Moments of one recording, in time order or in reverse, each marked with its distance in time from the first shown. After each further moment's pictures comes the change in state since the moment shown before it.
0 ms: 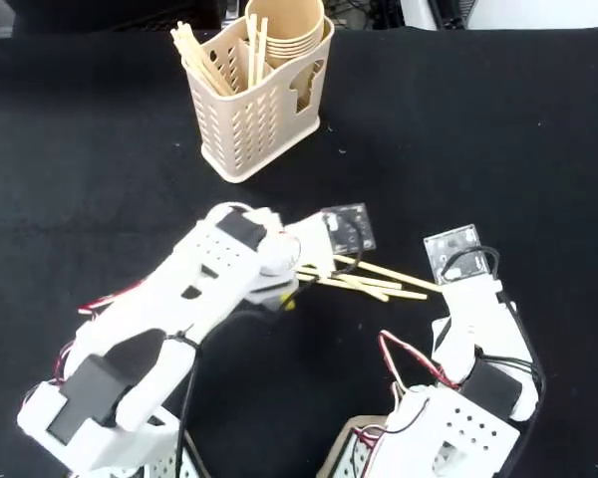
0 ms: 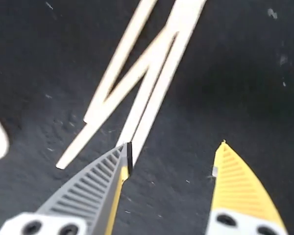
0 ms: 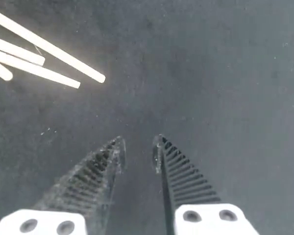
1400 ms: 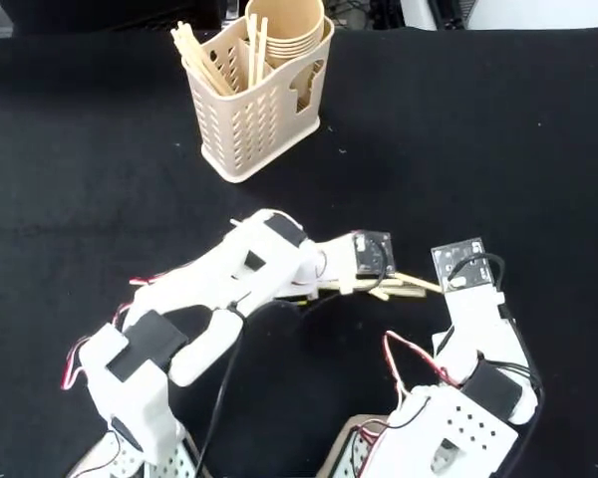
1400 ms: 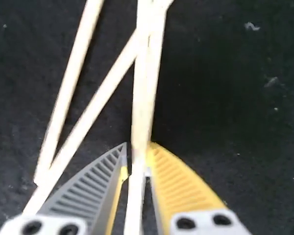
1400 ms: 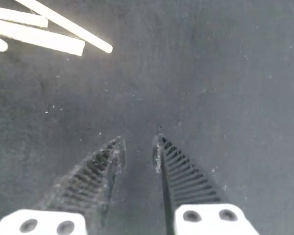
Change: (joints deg) left arm 3.8 18.7 -6.2 -1.4 -2.8; right arm 3.3 -0.4 3.9 1.3 -0.1
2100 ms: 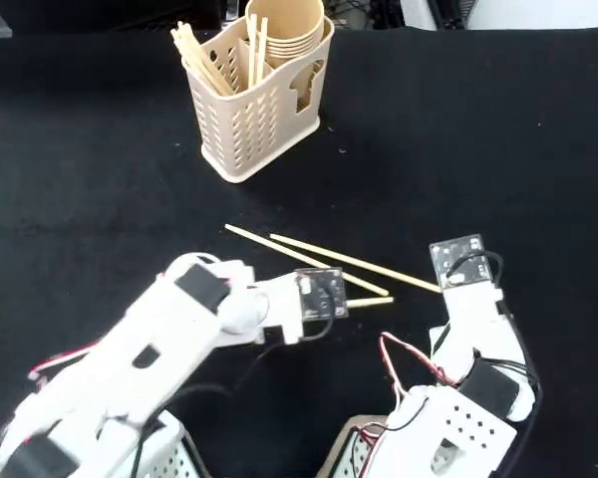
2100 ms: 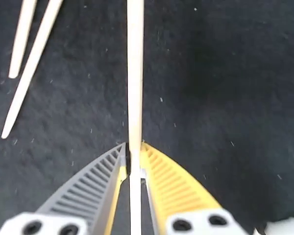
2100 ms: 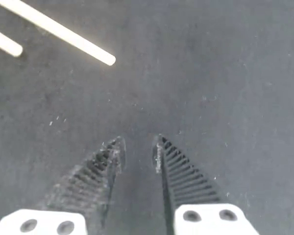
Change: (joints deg) left arm -2.0 -49.0 27.6 15.1 0.1; right arm -2.7 0.0 0.0 -2.6 -4.4
